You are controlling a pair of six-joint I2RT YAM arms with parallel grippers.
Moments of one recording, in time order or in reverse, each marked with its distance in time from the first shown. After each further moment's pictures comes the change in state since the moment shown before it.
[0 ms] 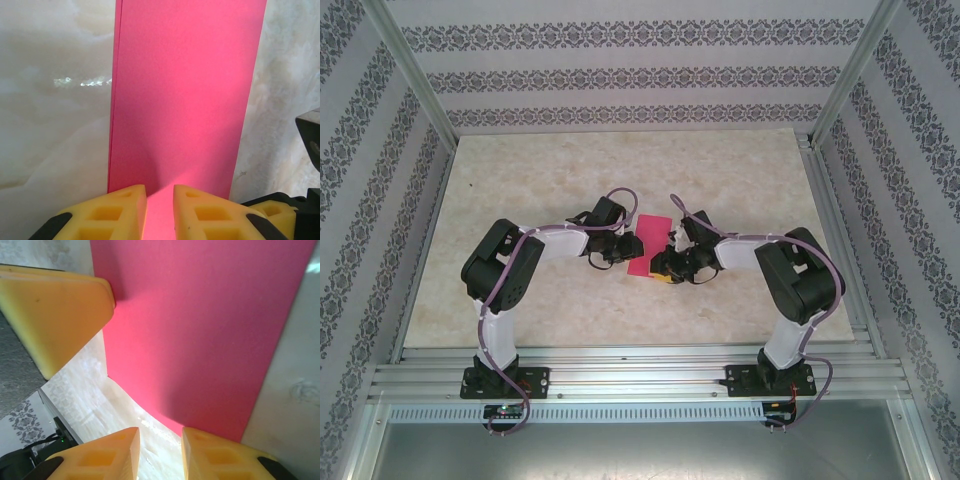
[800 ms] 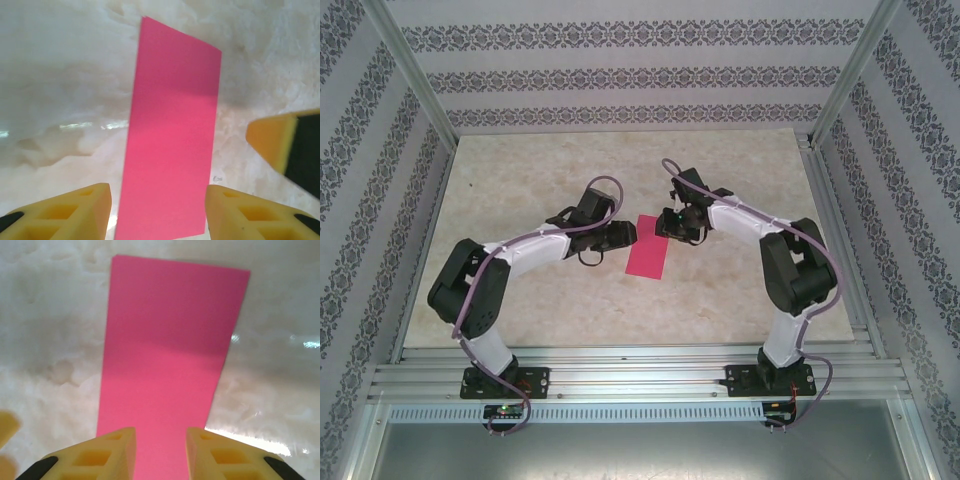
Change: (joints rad) left arm 0.014 -0.255 -0.076 -0.056 -0.214 0.007; right arm -0.018 0.088 0.483 -0.460 0.444 -0.182
